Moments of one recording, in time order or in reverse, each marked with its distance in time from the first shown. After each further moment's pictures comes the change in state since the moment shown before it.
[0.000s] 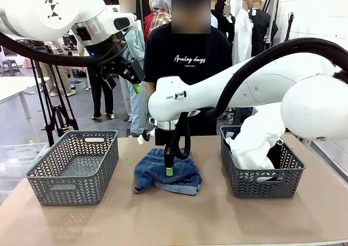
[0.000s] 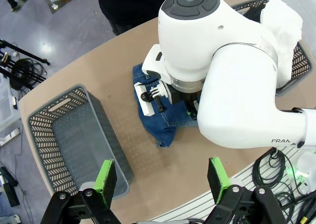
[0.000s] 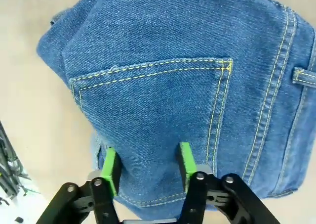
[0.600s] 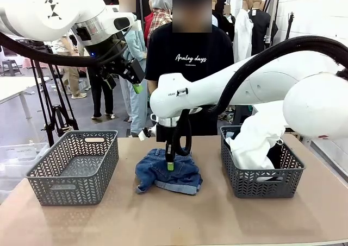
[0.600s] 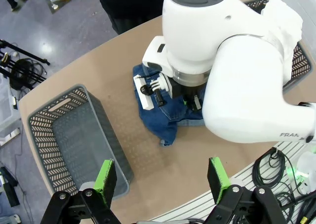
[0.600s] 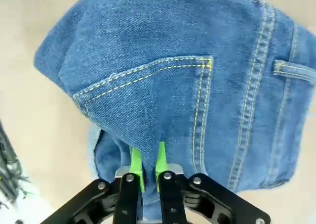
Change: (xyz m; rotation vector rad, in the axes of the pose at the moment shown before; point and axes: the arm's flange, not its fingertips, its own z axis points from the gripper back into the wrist) left arm 0.000 0.000 0.000 0.000 0.000 0.000; right arm -0.007 -0.005 0.019 -0.028 -0.035 -0.018
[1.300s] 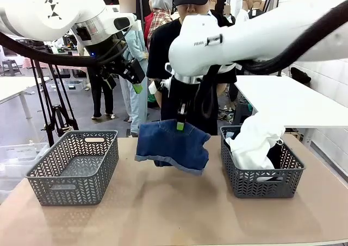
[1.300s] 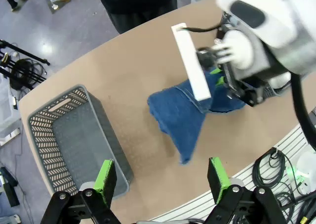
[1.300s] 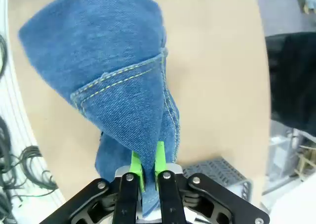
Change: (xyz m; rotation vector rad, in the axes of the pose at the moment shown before) left arm 0.000 0.000 0.000 0.000 -0.001 0.000; right arm -0.062 0.092 0.170 -0.280 -0.156 -0.025
